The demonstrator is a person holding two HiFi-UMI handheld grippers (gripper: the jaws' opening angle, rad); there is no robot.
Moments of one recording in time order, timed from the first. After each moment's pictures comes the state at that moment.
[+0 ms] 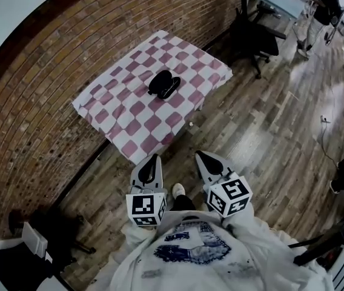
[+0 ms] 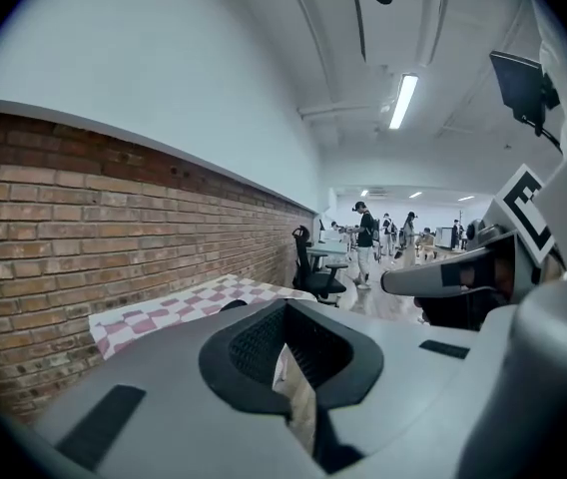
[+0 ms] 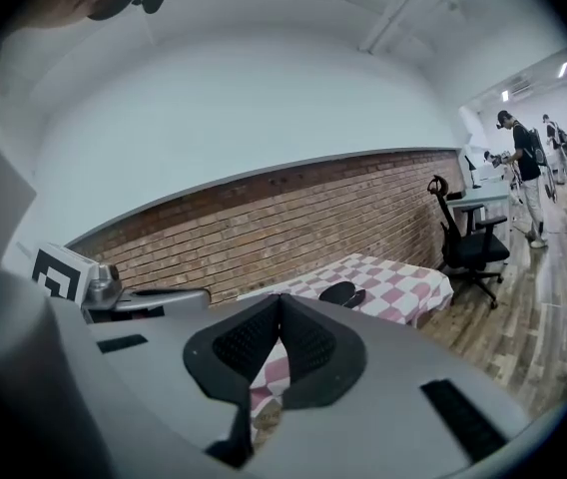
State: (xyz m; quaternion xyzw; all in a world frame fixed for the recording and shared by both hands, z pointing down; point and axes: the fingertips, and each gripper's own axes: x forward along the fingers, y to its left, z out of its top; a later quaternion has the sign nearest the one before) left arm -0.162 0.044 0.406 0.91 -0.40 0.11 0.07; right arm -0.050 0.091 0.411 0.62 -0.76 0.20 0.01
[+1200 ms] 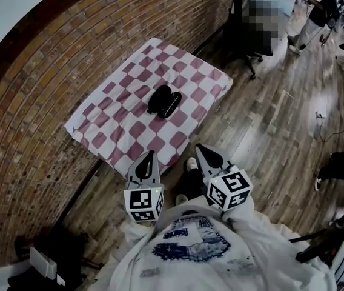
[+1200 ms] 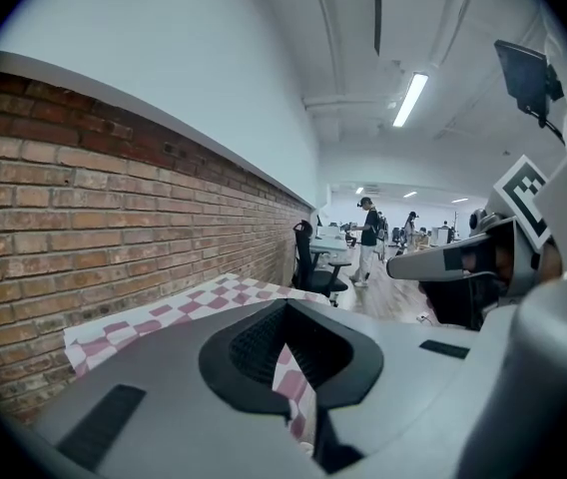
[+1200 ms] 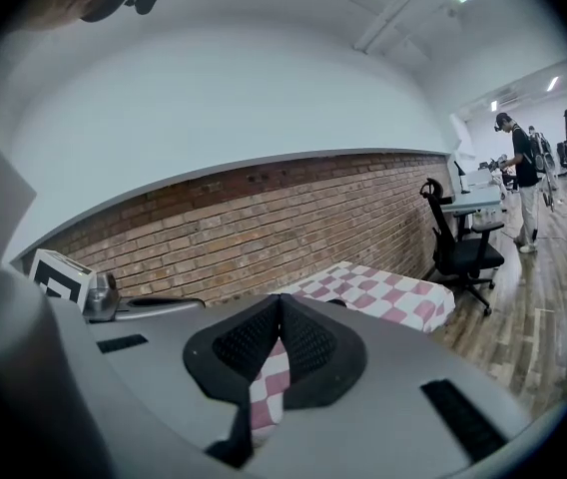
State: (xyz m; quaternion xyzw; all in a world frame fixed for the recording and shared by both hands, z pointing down) left arm -0.153 -0.102 0.423 0.92 -0.37 0.12 0.09; right arm -0.031 -0.047 0.411 0.65 -0.73 0.20 0.01
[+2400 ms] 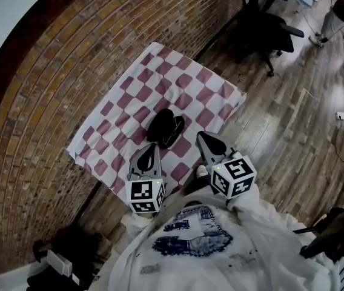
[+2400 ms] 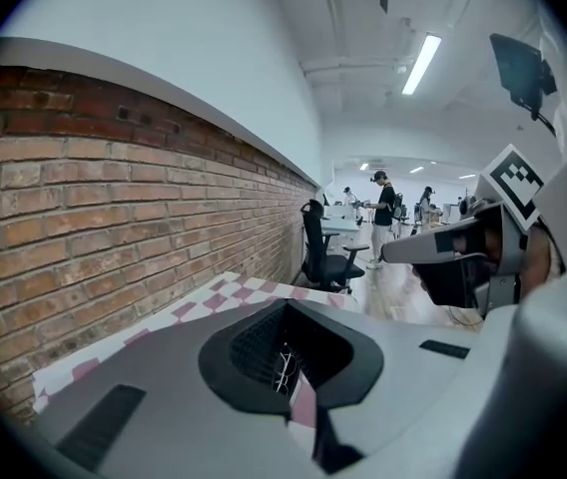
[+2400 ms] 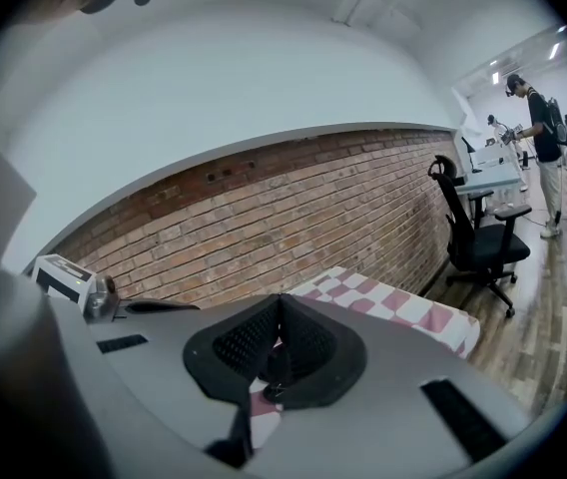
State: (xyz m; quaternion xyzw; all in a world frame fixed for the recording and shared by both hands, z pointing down) left arm -0.022 -0.274 0.444 0.90 -0.38 0.18 0.08; right arm 0.110 -0.231 0.431 0.62 -0.75 0.23 0.00
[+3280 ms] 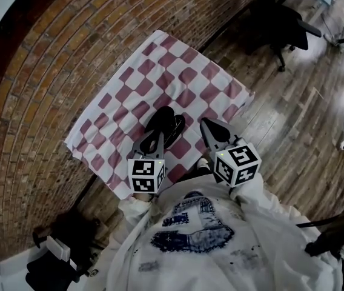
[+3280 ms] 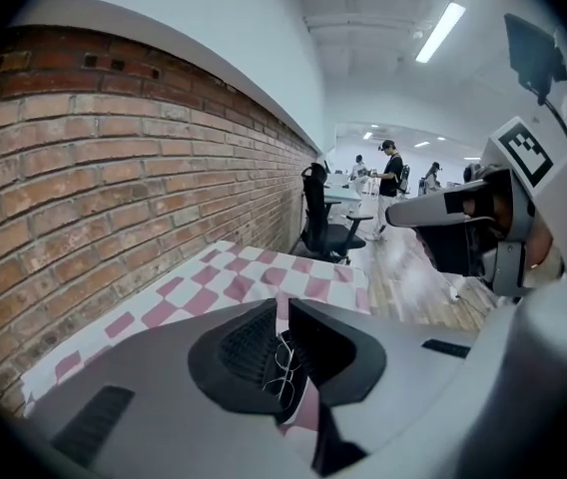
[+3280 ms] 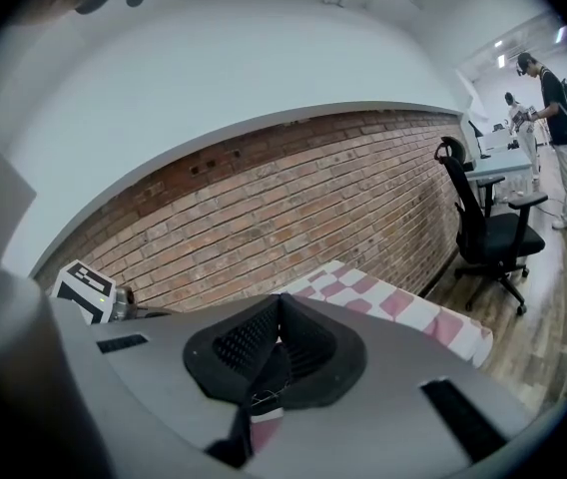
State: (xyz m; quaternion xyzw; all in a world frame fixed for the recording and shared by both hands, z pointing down) left arm 0.024 -0.331 0.509 0.88 -0.36 0.28 0.12; right arm 0.157 -0.294 0.461 0.60 -0.76 0.26 0.00
